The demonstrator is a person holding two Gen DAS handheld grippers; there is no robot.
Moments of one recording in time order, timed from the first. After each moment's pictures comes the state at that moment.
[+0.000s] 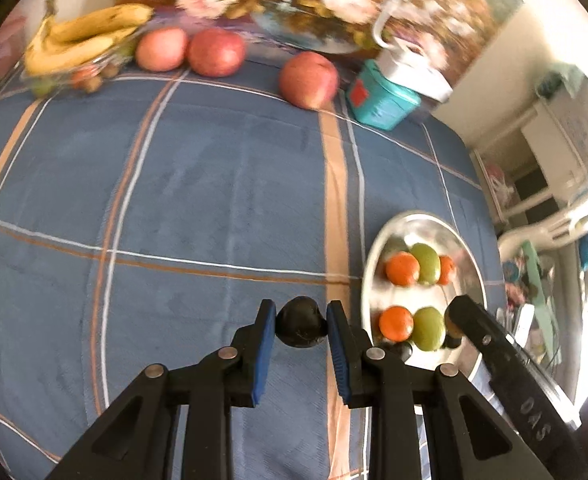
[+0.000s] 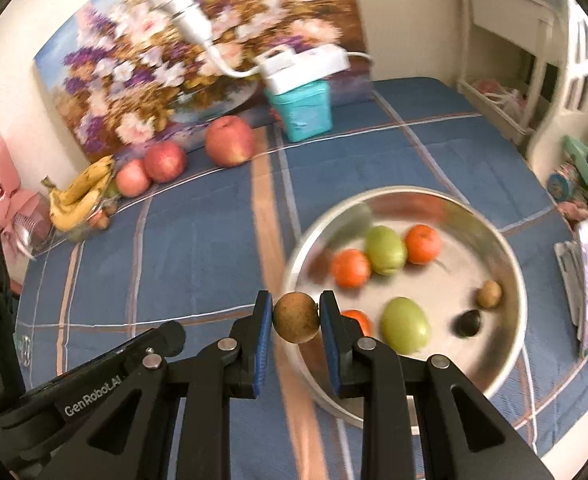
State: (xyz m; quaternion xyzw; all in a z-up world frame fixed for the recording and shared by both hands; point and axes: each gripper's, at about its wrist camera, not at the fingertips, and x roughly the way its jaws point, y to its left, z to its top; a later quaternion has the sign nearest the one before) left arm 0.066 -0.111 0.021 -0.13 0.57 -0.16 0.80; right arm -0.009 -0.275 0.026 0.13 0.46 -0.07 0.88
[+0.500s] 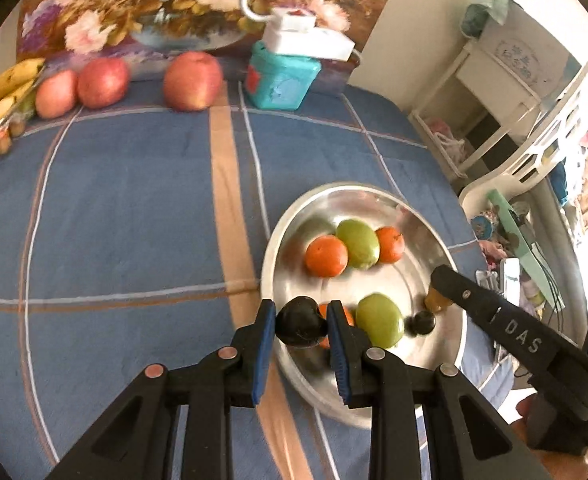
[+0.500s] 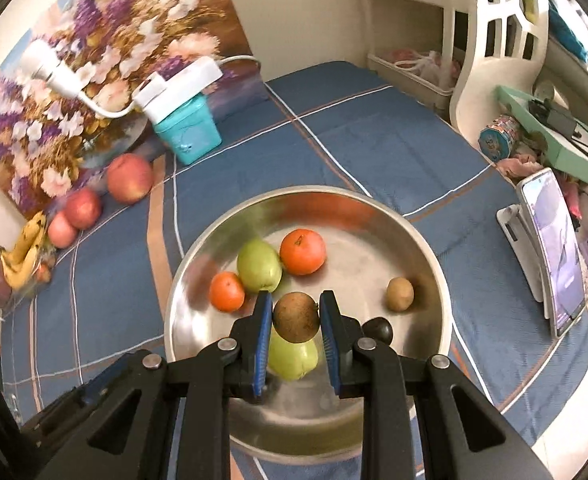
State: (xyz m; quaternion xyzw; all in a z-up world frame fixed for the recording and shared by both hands) left arm 0.056 -0.185 0.012 -0.07 0.52 -0.26 0.81; right arm -0.017 -0.360 0.006 0.19 0.45 -0.17 0.86
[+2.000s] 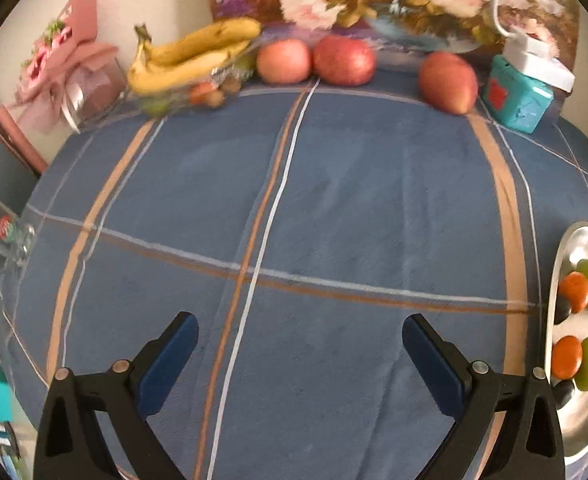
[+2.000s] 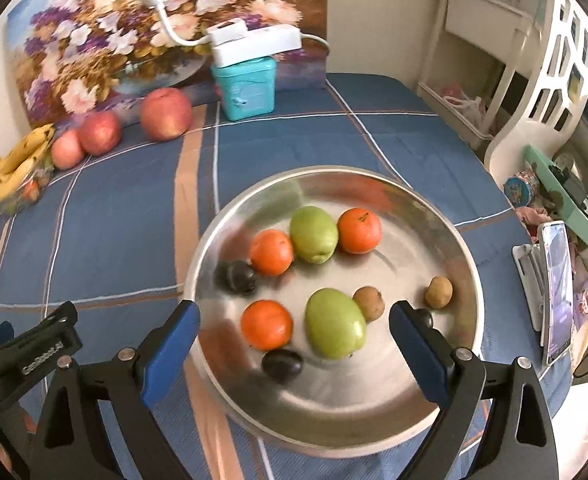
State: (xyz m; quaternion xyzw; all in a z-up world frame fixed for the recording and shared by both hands) left arm 0.058 -0.080 -0.034 0.00 0.54 0.08 0.84; right arm -0.012 -0.284 -0.011 0.04 0.47 -0.15 0.87
